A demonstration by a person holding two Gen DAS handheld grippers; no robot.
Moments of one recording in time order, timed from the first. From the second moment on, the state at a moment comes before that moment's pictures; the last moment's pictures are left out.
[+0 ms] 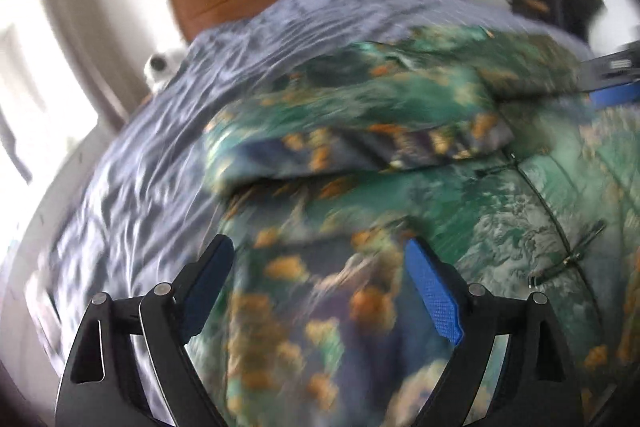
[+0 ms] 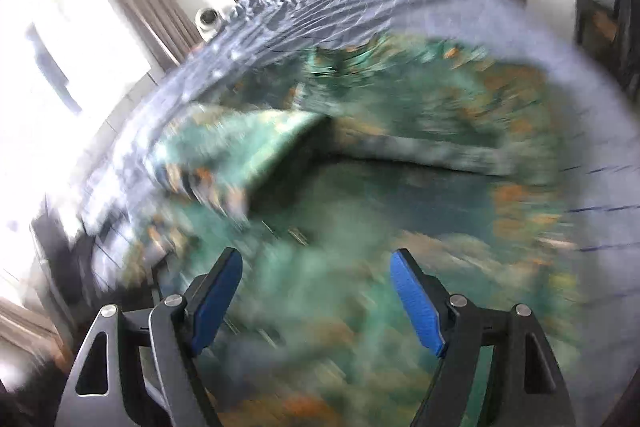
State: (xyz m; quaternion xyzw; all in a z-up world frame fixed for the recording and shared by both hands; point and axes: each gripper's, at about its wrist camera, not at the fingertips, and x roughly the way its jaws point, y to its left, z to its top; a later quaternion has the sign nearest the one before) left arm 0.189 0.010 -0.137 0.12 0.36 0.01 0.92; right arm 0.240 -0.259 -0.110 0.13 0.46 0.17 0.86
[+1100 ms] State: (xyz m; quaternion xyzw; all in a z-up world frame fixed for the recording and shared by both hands) left arm 0.222 0.090 -0.117 0.00 0.41 0.00 0.91; right arm 0.415 -0.198 -0.112 -0.04 0.43 0.10 0.90
